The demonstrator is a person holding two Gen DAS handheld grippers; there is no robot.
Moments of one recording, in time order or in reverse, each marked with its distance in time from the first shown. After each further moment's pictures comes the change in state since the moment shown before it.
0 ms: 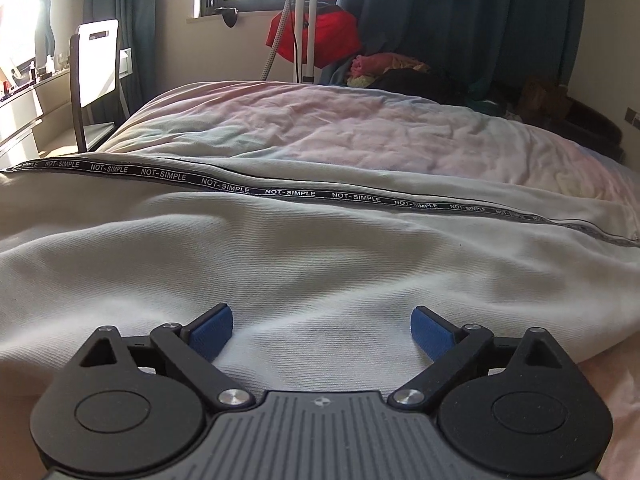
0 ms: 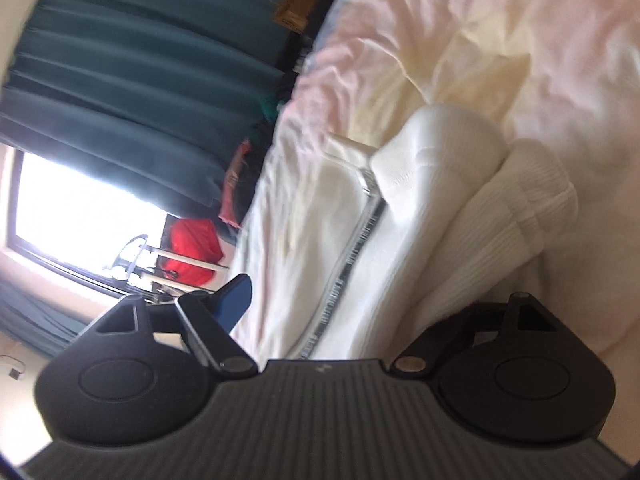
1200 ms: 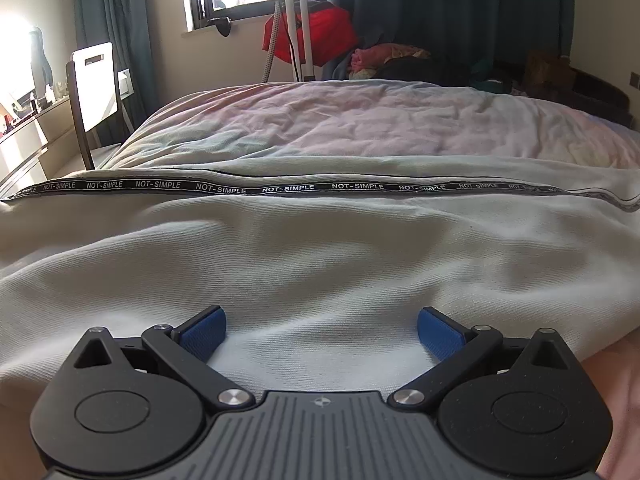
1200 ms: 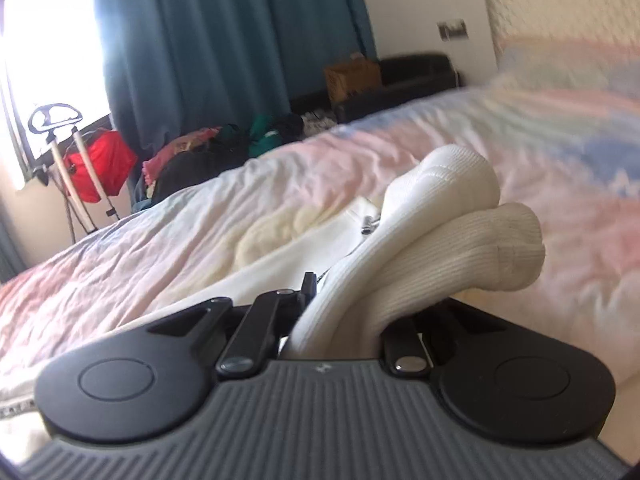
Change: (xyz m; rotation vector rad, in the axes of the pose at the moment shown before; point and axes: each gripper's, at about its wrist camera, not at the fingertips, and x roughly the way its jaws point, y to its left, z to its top) left arm 0.012 -0.013 -0.005 0.104 0.000 0.073; right arm 0.014 0.106 -0.086 -0.891 -0.207 -0.408
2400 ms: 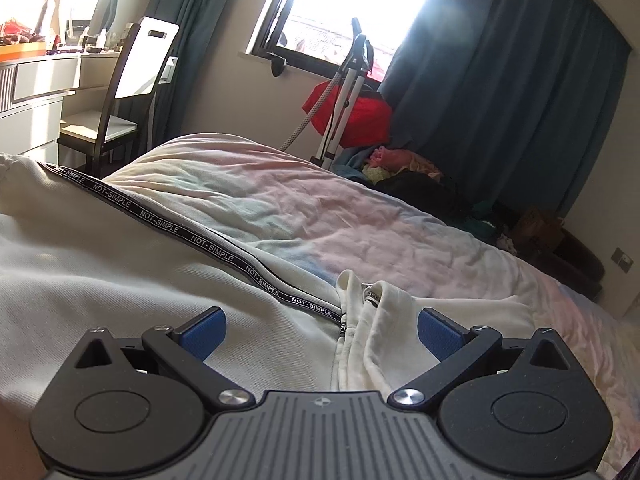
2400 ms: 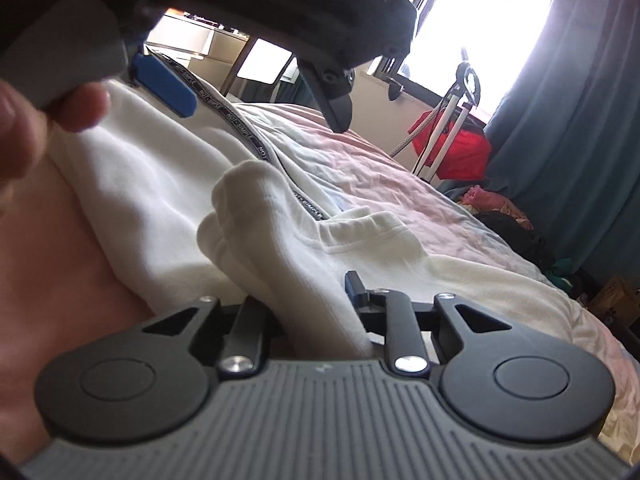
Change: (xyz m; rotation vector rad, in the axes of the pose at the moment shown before) left arm -0.045 0.075 0.034 -0.397 -0.205 -0.167; right arm -0.162 0.255 -0.146 -0.928 -0.051 0.700
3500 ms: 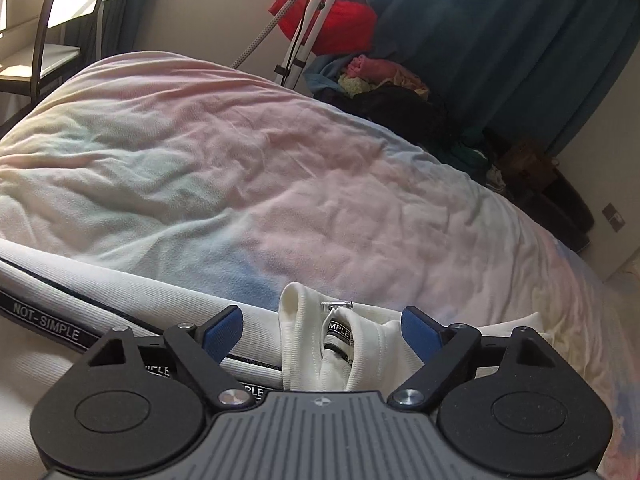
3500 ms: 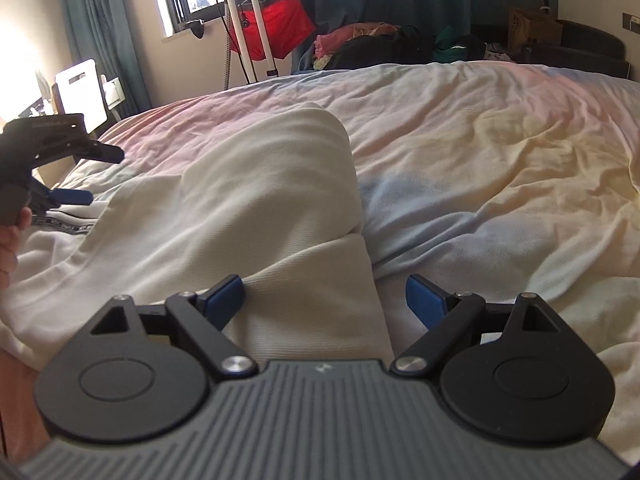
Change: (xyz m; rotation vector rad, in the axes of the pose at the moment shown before) left arm 0.177 -0.027 0.063 -0.012 0.341 -0.080; right arm -0.008 -0.169 -0.090 0.787 0.233 -0.152
